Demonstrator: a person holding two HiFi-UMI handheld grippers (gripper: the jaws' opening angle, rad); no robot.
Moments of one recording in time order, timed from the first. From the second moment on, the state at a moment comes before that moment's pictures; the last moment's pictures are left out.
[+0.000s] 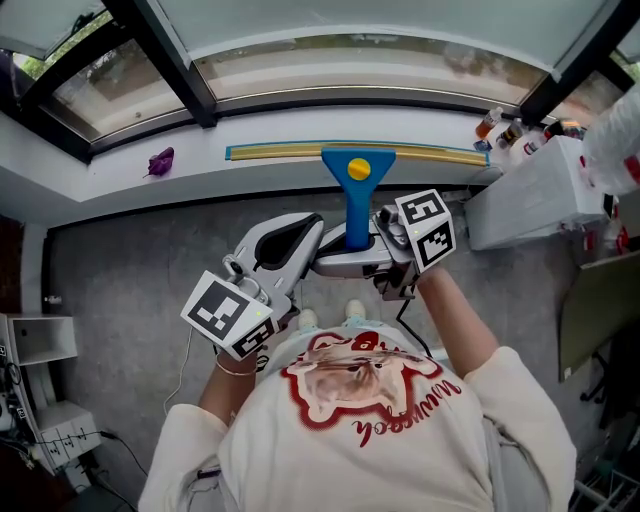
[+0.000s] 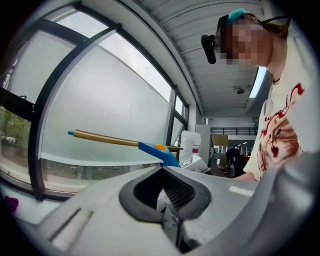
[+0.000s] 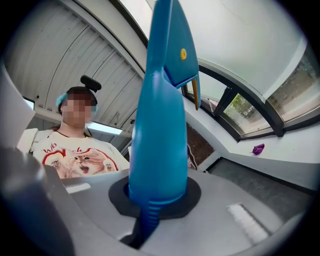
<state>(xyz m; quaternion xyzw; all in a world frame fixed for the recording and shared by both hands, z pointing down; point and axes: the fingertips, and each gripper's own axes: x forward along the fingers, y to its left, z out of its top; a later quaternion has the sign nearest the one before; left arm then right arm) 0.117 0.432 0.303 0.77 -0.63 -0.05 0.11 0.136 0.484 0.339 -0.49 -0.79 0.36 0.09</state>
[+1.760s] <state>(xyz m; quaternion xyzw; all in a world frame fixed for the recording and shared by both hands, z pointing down) 0.108 0.430 0.338 0.74 -0.65 -0.06 0.17 0.132 0.471 0.329 -0.49 -0.79 0.36 0.06</state>
